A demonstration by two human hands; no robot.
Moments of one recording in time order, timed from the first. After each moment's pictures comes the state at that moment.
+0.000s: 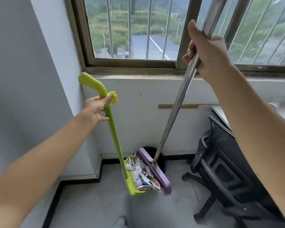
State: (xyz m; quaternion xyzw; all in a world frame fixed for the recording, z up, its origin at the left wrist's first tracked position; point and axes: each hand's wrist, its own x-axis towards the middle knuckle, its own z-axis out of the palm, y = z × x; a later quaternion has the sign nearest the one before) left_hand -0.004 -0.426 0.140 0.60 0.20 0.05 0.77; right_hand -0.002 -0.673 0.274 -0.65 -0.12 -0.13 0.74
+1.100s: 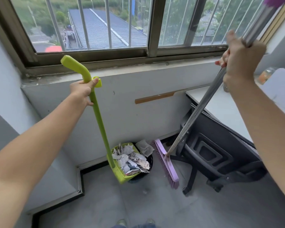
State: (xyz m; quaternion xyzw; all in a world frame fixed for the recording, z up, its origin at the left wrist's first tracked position) left_hand 0.192 -0.411 0.141 0.68 0.15 -0.03 0.71; right_hand 0.072 -0.705 0.249 -0.64 0.07 -0.46 0.62
